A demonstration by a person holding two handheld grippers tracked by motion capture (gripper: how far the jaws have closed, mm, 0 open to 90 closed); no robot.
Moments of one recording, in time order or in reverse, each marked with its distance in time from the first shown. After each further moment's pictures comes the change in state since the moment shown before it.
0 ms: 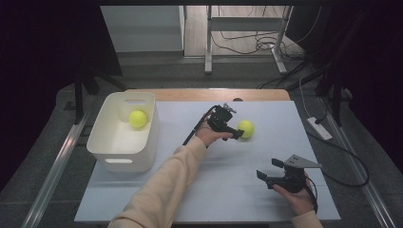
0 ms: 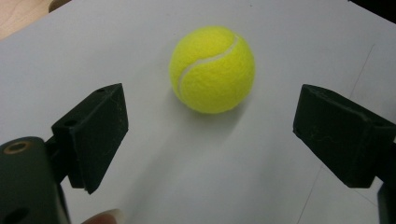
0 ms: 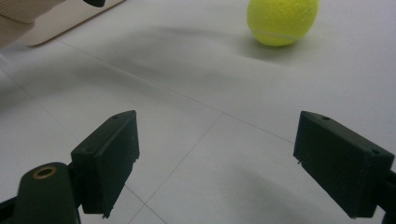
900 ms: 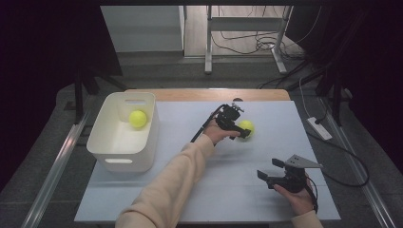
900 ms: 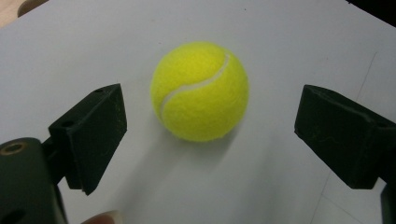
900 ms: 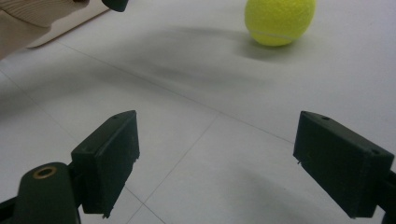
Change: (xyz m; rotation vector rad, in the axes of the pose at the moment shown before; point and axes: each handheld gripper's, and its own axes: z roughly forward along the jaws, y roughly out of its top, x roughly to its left) left arm -0.006 0.018 0.026 0.034 -0.023 0.007; right arm -0.002 -0.001 -0.001 -0.005 0.000 0.009
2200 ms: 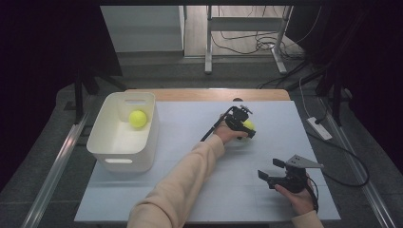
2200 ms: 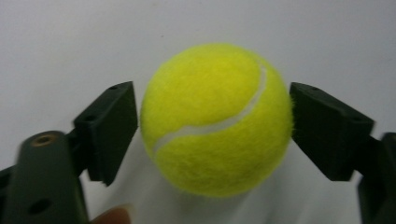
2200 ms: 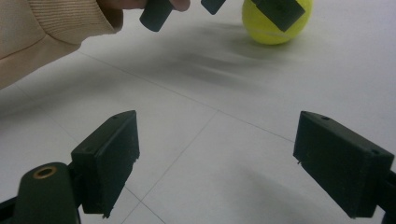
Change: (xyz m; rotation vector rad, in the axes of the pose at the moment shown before) left arm 0.000 0.010 0.047 0.073 0.055 -0.036; right arm -0.002 -0.001 -0.001 0.000 0.001 0.004
